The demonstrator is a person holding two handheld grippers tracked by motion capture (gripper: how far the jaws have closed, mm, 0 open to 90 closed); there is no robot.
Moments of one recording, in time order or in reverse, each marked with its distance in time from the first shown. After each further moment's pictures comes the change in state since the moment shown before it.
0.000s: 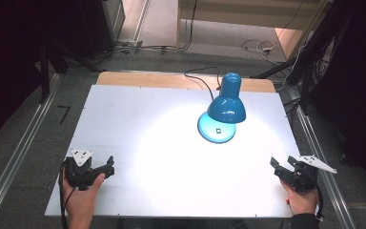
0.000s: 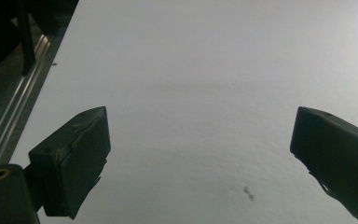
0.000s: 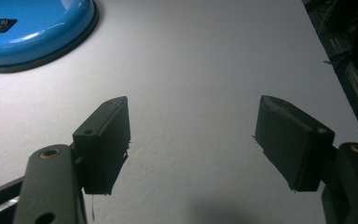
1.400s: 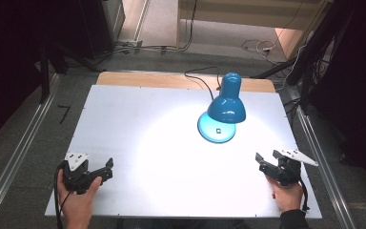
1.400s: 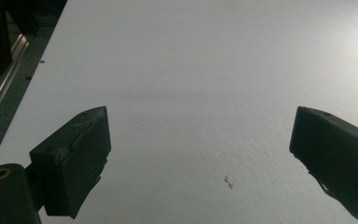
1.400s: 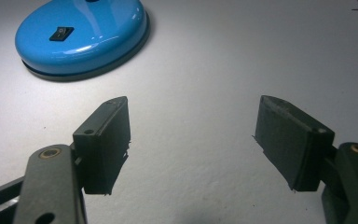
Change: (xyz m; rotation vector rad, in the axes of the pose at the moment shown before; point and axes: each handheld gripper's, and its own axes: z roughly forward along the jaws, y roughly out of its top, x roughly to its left) left arm 0.006 -0.003 -0.009 -0.027 -0.057 -0.035; right arm 0.043 0.012 0.014 -0.005 0.059 -0.059
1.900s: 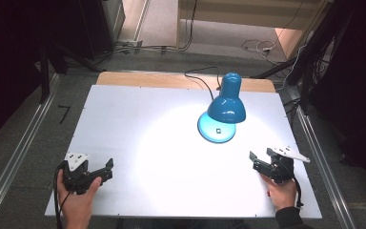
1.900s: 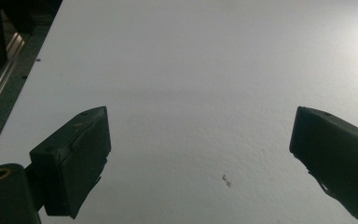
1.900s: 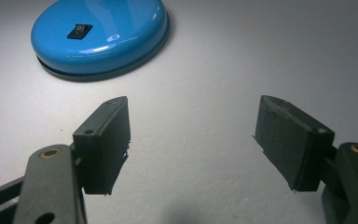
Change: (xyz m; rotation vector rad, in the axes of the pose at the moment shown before) left arm 0.001 -0.001 0.001 0.010 -0.014 -0.001; right arm 0.015 0.005 0.010 0.011 0.019 -0.039
